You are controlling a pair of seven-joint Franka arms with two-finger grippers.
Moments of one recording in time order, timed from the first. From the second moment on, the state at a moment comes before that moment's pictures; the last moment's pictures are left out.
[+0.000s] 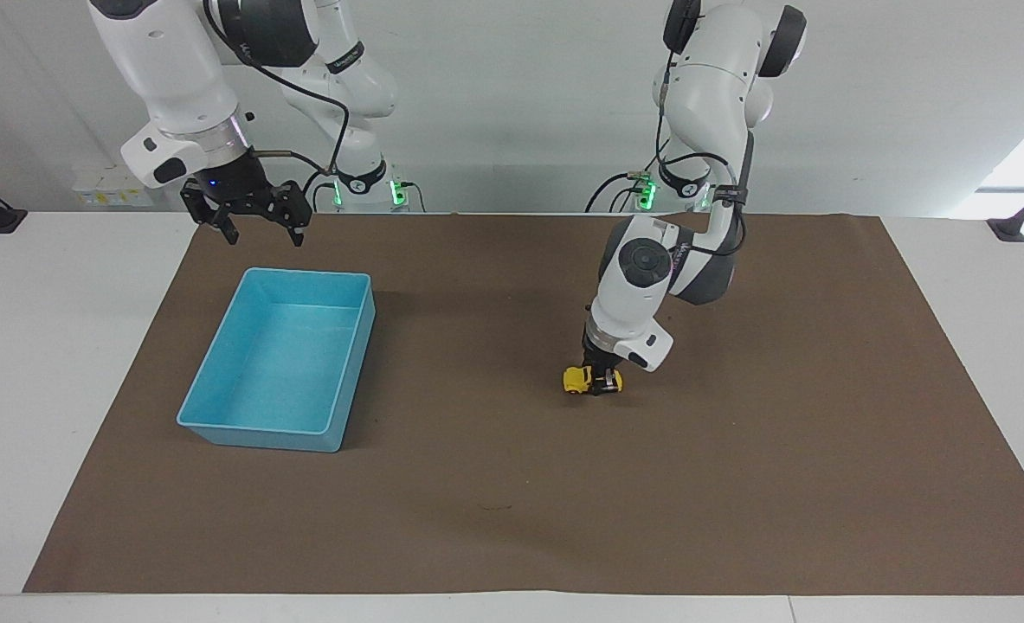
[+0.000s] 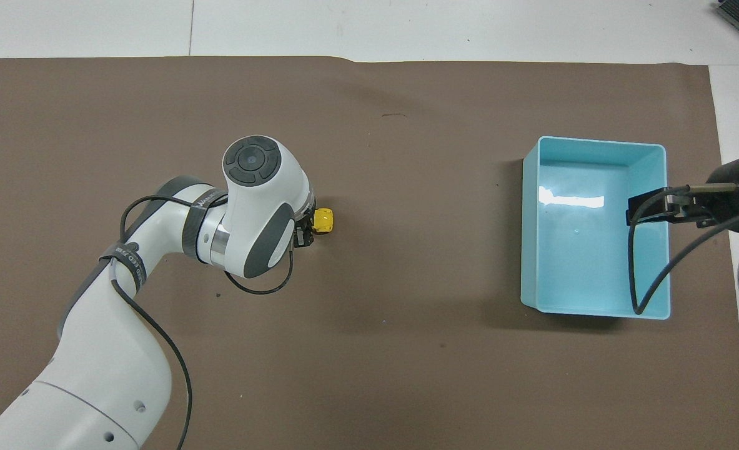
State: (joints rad) left arm -0.45 0.46 -0.06 -1.75 -0.07 2.22 -2.08; right arm -0.17 -0.03 0.19 -1.66 0.00 1.61 0.08
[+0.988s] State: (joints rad) left arm -0.35 0.41 -0.05 -1.83 -0.07 2.23 -1.96; right arm -0.17 -0.03 0.19 -1.66 0.00 1.61 0.08
